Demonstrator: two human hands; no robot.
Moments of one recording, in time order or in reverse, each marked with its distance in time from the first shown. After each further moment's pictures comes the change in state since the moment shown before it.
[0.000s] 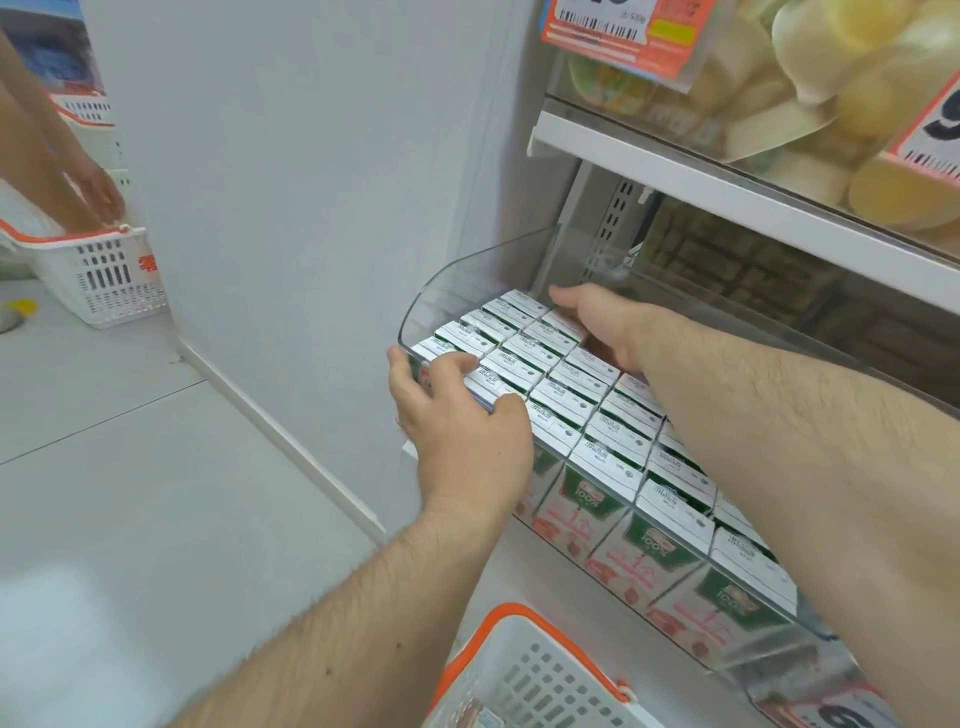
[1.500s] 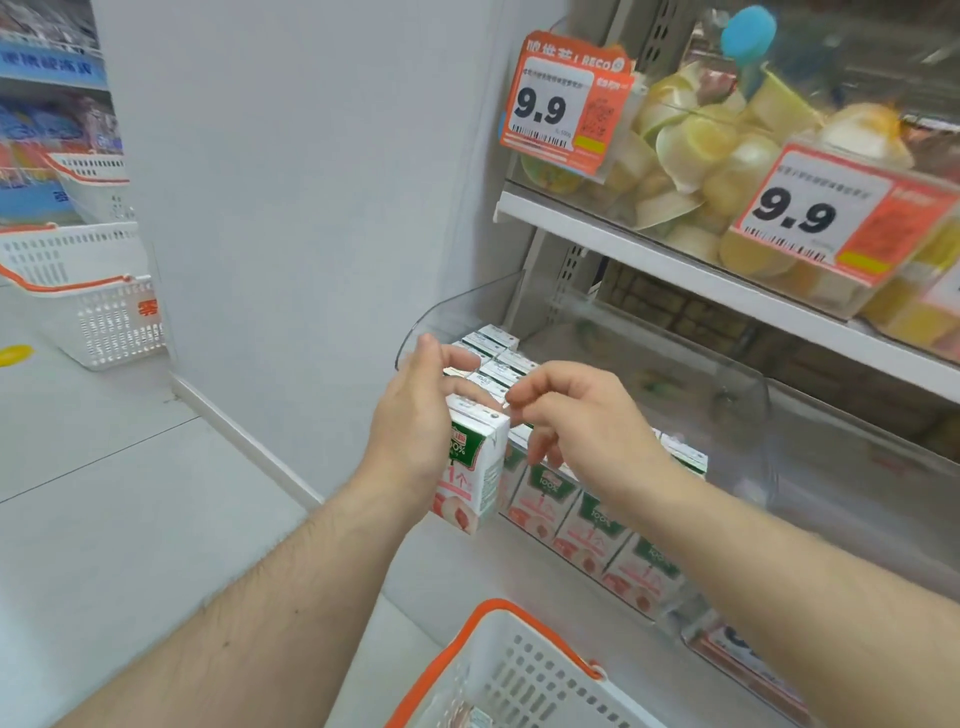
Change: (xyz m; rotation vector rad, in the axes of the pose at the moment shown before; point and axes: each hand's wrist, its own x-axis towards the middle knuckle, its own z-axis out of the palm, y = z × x) left_hand -0.022 0.051 -0.061 -0.378 -0.235 -0.058; right_hand -0.203 0.047 0.060 0.043 0.154 -0.604
